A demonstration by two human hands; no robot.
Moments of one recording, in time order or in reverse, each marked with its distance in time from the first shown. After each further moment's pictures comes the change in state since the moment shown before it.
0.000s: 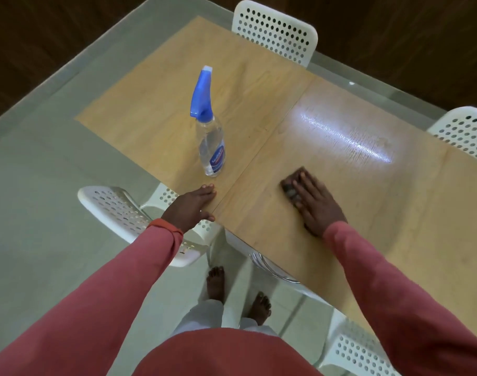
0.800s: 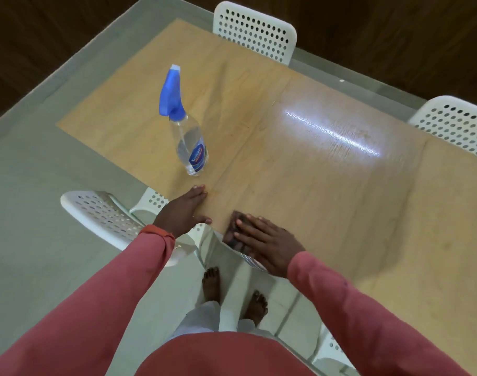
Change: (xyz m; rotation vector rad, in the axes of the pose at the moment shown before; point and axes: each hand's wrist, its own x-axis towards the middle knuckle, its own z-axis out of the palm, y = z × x) left_hand -0.007 0.033 0.011 0.058 0.009 -0.011; right_hand -0.061 -0.080 0.026 -0.011 -0.065 -0.492
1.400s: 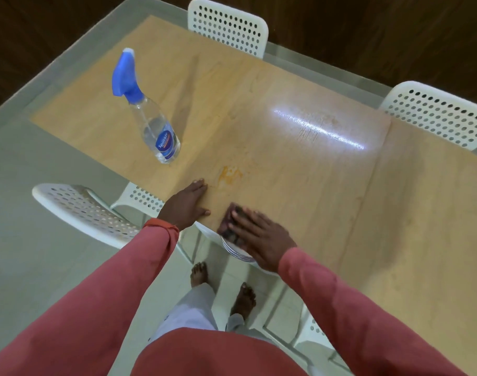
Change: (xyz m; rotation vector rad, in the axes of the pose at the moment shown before) left_hand 0.000 0.077 0.037 0.028 -0.014 -0.031; right_hand -0.066 0.006 0.010 0.005 0.029 0.130
